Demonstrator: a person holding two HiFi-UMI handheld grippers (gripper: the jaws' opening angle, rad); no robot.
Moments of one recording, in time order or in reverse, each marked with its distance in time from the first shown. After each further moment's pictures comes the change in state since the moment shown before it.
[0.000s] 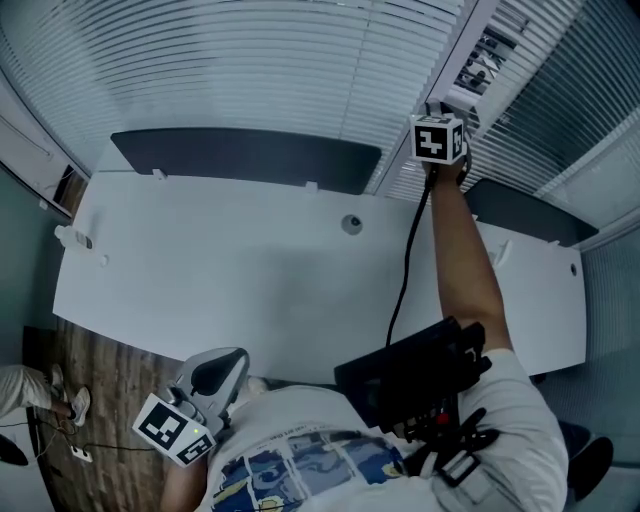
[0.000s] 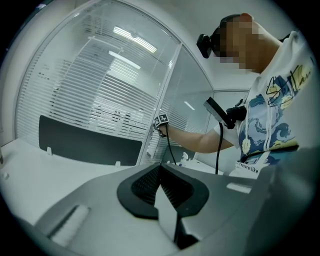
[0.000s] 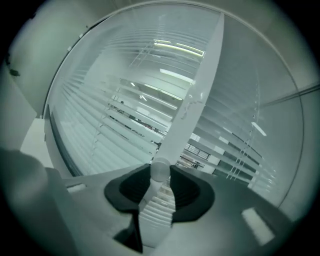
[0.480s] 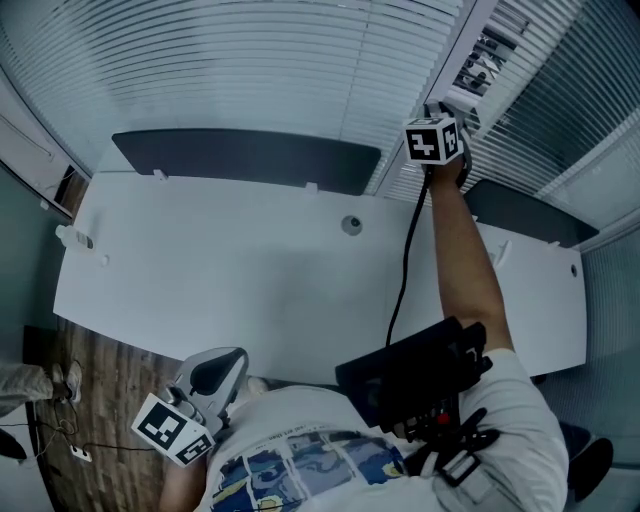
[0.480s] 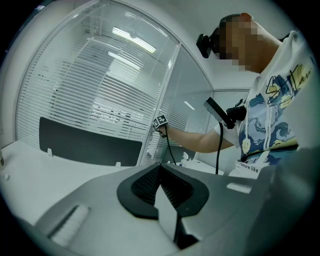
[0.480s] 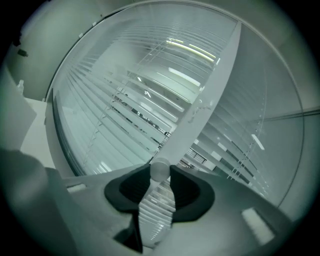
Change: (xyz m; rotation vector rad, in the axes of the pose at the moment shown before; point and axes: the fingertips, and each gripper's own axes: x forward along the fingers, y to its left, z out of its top) left arm -0.002 0.002 0.001 0.008 -0.002 0.003; right arm 0.005 0.007 -0.004 -0.132 0.031 -0.022
